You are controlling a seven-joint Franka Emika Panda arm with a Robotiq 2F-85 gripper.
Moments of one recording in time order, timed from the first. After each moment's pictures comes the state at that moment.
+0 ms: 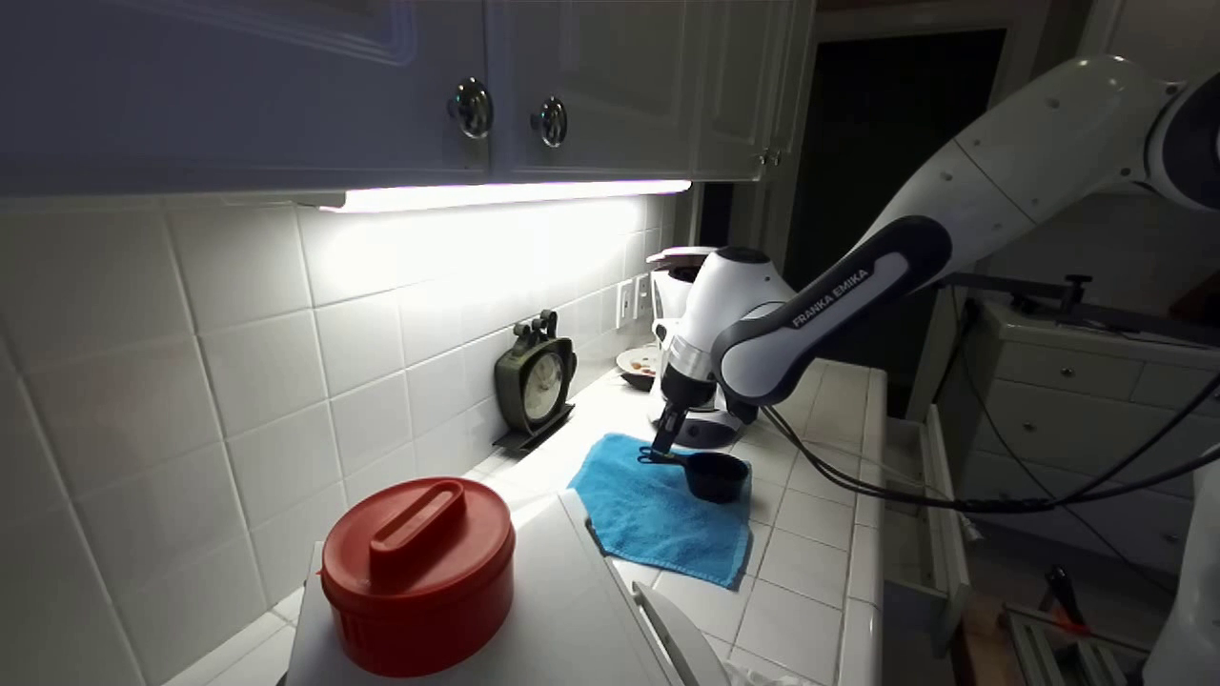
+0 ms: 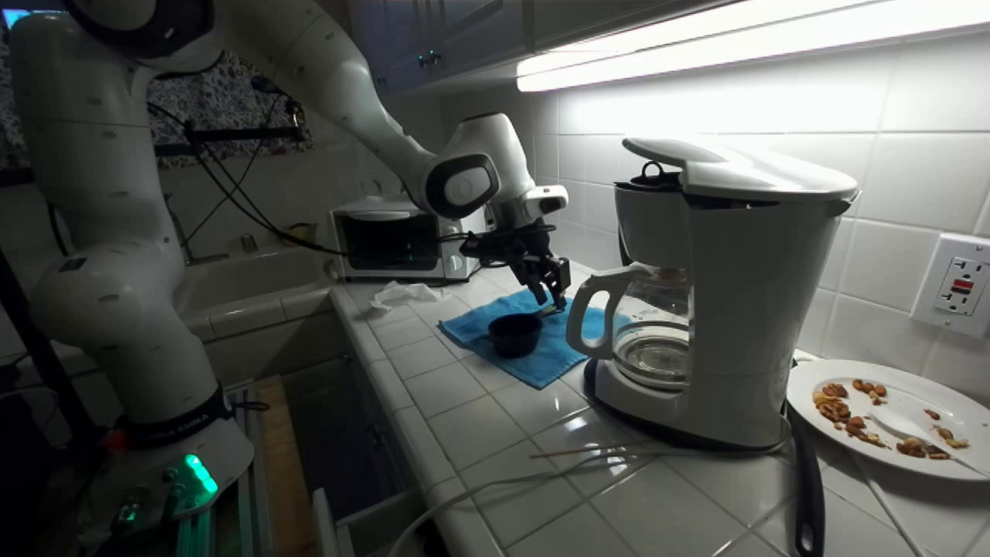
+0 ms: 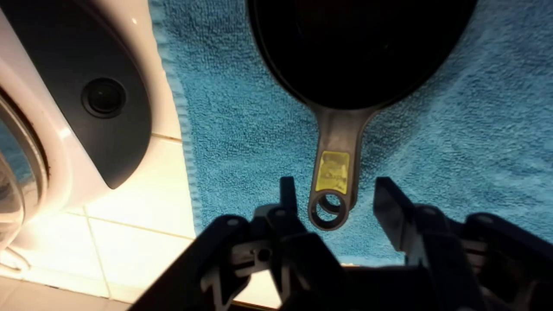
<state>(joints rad) -0.13 0.16 -0.11 -2.23 -0.11 2.73 -0.26</state>
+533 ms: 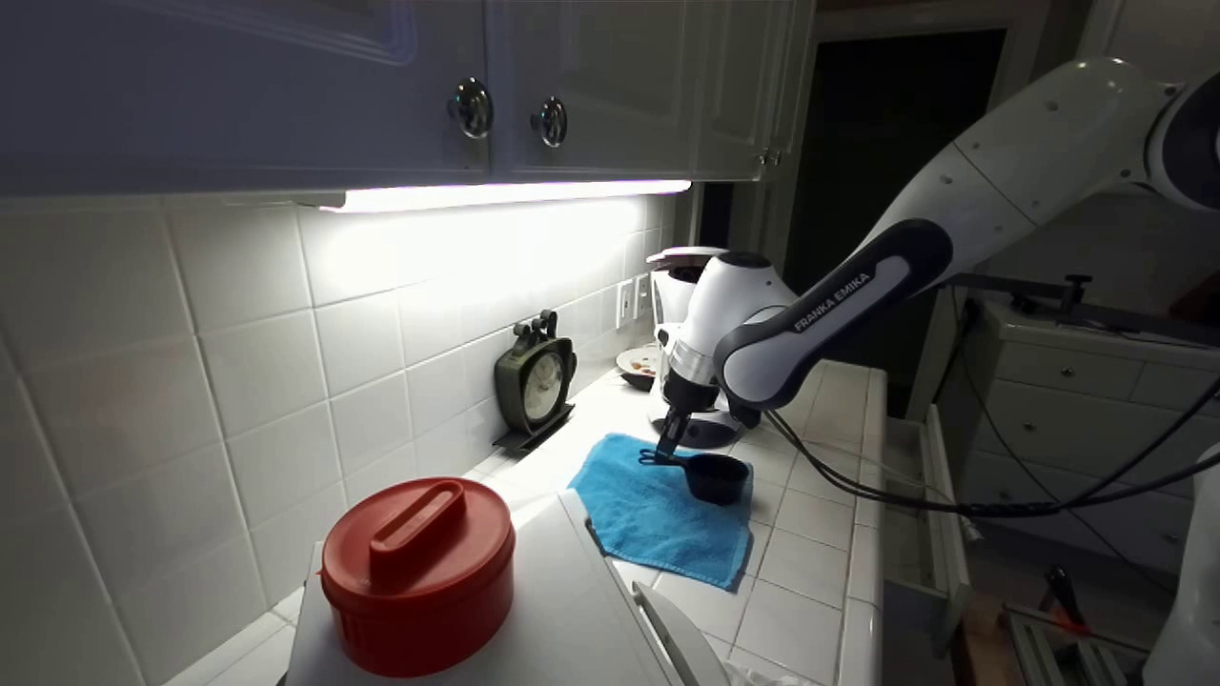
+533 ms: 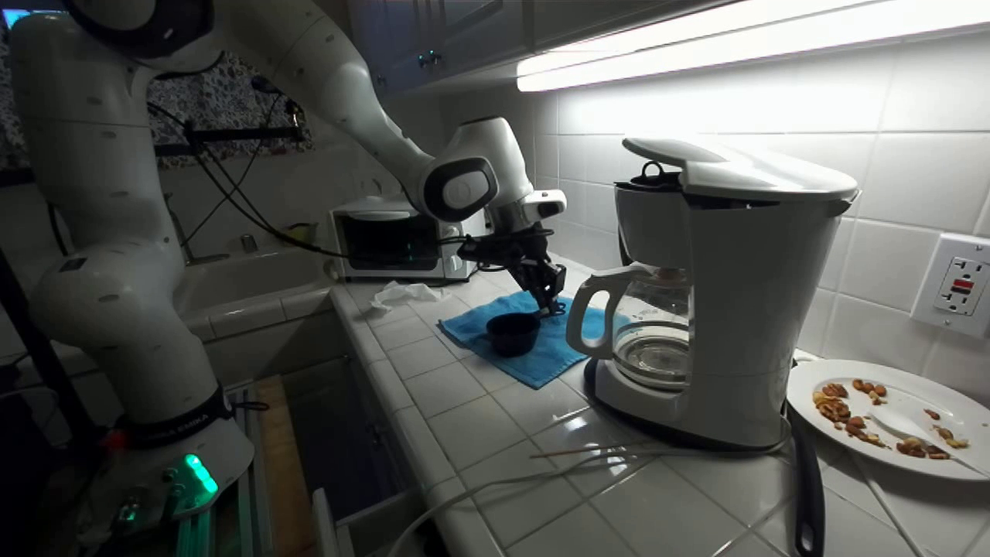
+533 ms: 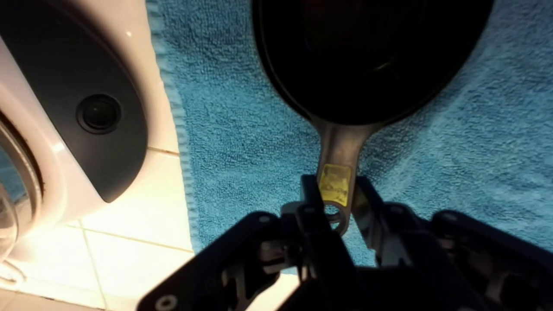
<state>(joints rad) -0.13 0.16 -0.11 -2.25 -0.11 2.73 -0.26</state>
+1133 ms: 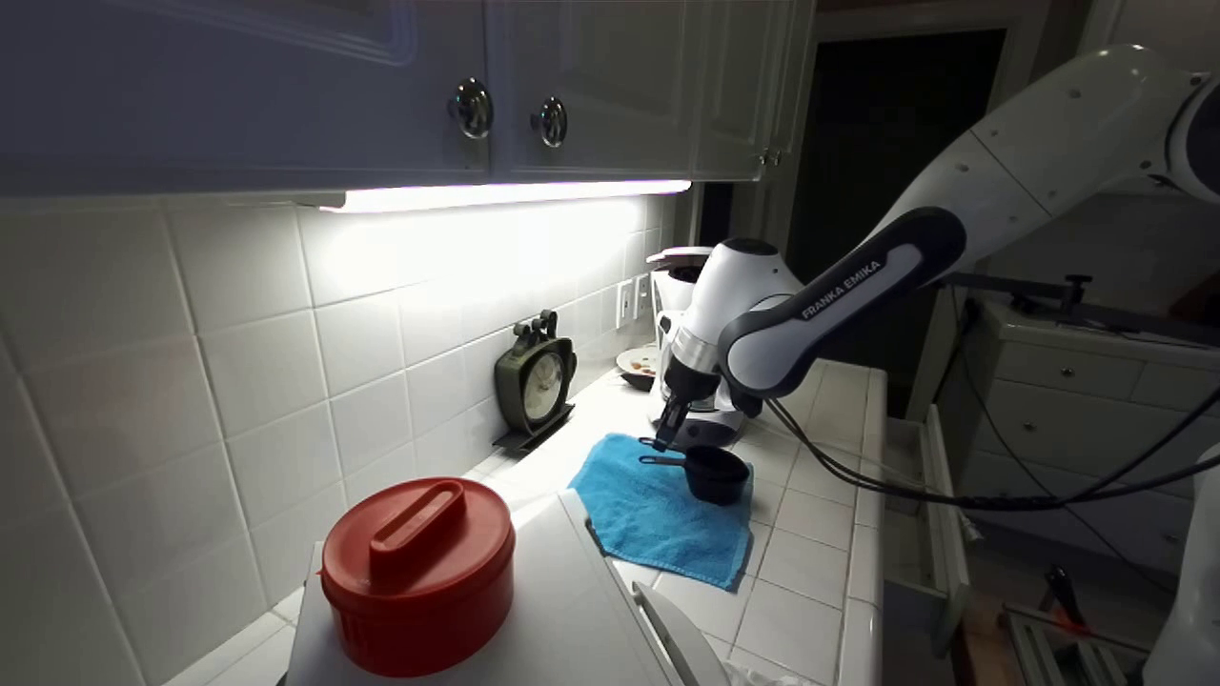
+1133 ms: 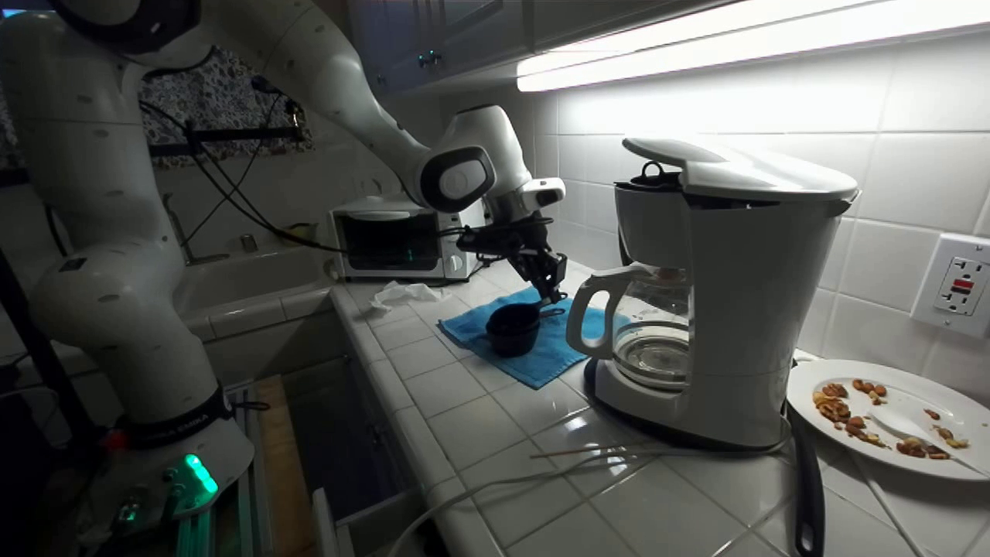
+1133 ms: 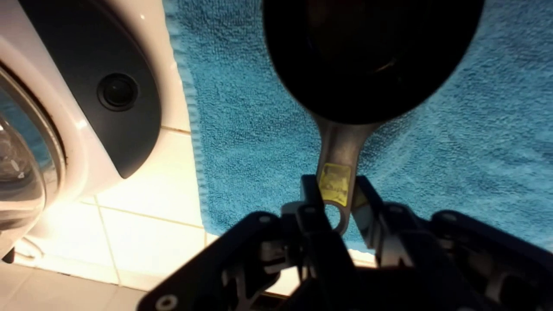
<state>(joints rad) -0.13 0.12 -0.11 -2.25 -0.11 2.73 -0.26</state>
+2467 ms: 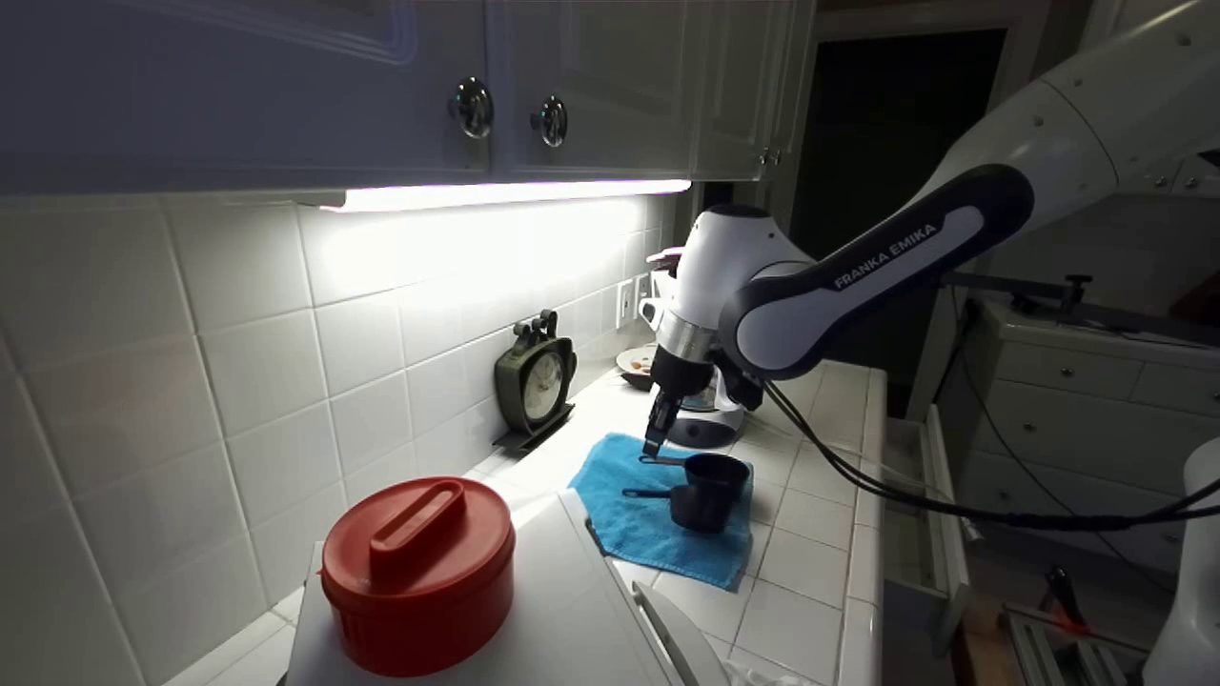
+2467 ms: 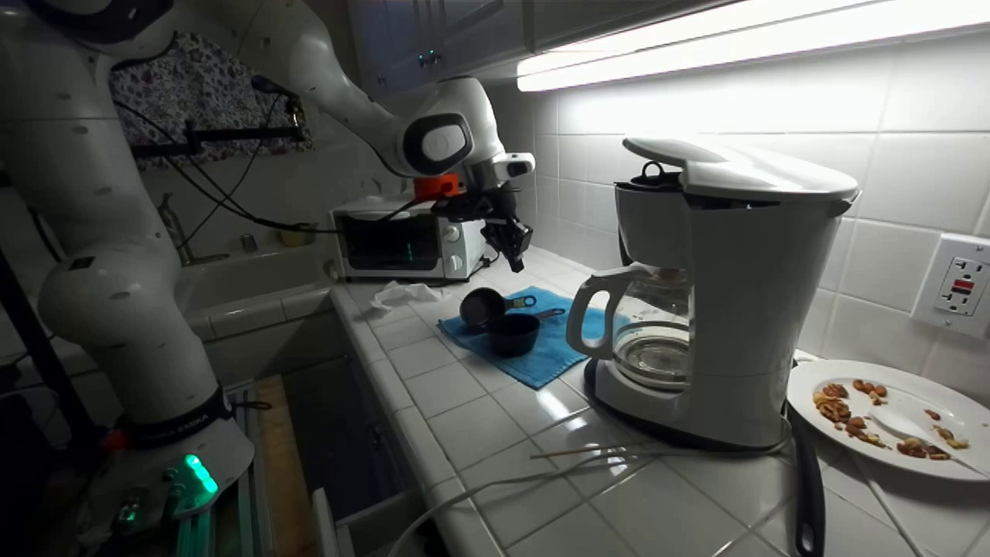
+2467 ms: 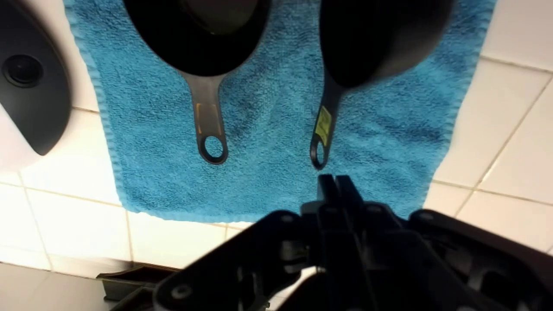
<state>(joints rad) -0.05 0.02 -0.04 -2.25 -0.11 2.55 -0.15</state>
